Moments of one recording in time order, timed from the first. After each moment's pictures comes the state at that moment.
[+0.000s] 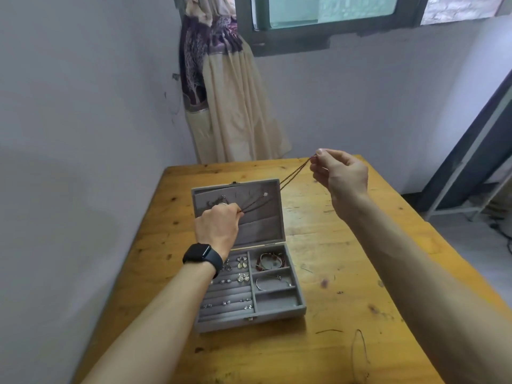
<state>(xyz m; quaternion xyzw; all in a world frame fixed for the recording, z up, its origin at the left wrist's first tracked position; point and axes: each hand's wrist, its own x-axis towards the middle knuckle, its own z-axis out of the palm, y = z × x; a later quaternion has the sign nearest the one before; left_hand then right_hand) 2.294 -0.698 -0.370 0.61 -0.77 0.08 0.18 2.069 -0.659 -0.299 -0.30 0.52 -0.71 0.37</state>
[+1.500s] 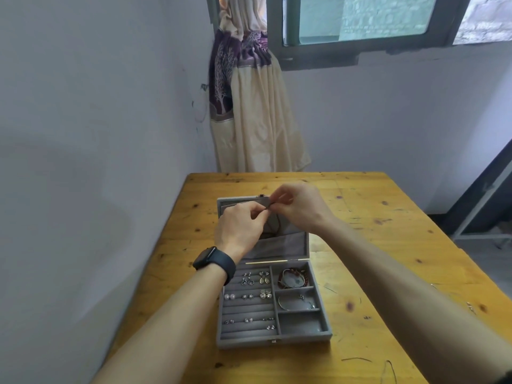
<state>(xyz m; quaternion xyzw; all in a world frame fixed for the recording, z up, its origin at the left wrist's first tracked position) 2.307 -0.704 -0.344 0.59 -0.72 -0.15 0.32 2.144 -0.705 -0.322 -0.69 0.60 -0.35 0.20</state>
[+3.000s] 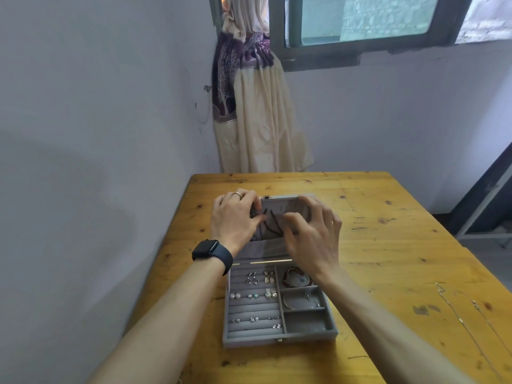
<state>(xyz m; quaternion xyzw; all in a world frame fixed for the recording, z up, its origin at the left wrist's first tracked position) 2.327 -0.718 -0.345 0.55 -0.78 0.05 0.28 2.158 -0.663 -0.393 -0.65 0.66 -0.37 -0.14</state>
